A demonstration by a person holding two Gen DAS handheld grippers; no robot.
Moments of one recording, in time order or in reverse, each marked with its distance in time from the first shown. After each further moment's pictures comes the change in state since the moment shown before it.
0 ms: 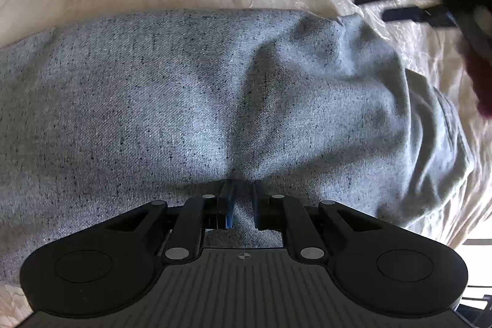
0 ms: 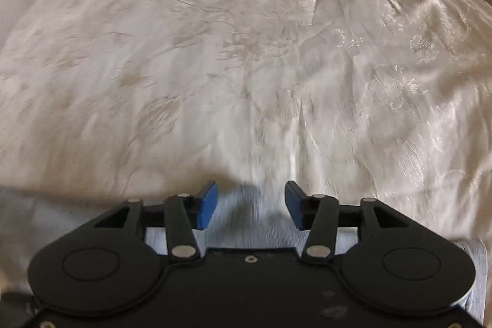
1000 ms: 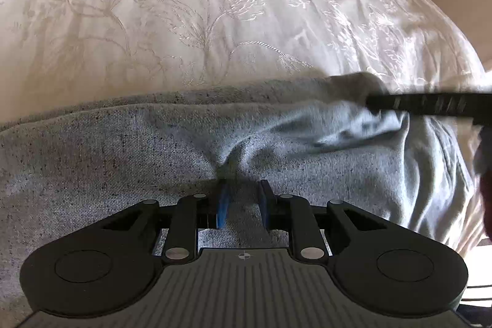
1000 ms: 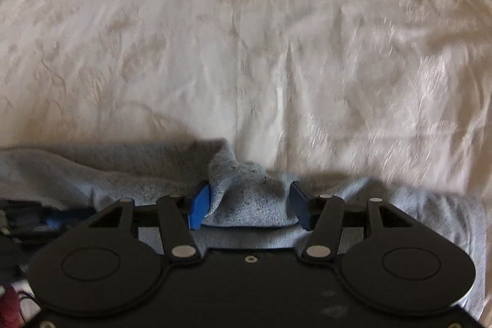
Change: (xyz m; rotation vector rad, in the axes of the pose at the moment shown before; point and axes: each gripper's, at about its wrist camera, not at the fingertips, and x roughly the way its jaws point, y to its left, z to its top) left arm 0.011 -0.003 0.049 0.053 -0.076 -0.011; right arm -0.025 -0.009 -0.049 -0.055 0.018 -0.029
